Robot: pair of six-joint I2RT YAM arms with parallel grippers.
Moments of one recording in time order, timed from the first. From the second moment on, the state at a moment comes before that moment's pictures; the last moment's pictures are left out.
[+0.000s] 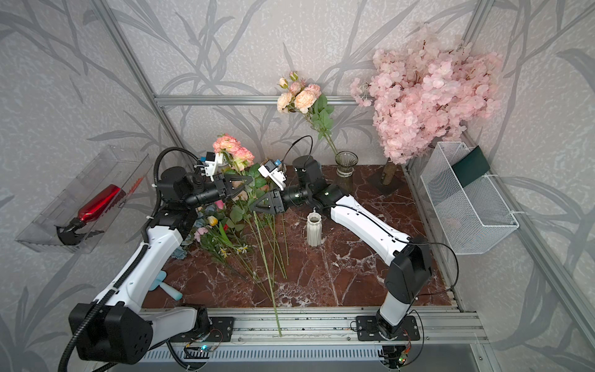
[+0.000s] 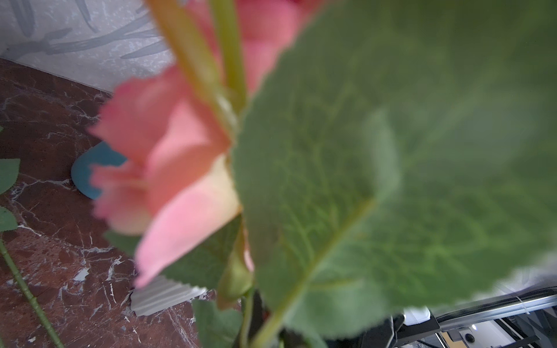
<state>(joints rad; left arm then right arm) -0.07 1.21 1.07 0.09 1.00 -0.99 0.72 1.70 1.61 -0.28 -0.97 0.44</state>
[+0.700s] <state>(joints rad) -0.07 1.21 1.07 0.08 1.00 -0.98 0.75 1.77 1.69 -0.41 -0.88 0.36</state>
